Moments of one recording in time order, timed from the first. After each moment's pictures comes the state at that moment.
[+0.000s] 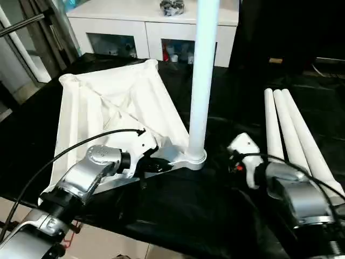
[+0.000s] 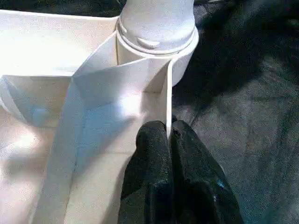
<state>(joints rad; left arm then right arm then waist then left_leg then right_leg) -0.55 0.20 -0.33 0.47 -0.01 0.31 -1.00 -0.24 -0.61 0.02 0.17 0.23 0.42 1.00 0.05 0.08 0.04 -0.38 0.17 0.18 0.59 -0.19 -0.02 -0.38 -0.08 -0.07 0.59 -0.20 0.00</state>
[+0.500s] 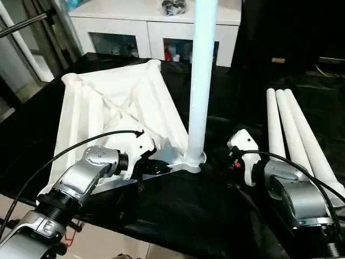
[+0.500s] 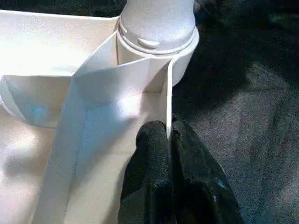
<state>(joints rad) -0.54 0.21 -0.34 0.45 -0.01 0.29 -1.01 -0.22 -0.58 0.02 0.07 0.27 0.46 1.00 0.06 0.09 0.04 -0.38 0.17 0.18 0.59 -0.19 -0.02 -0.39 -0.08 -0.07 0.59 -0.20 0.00</state>
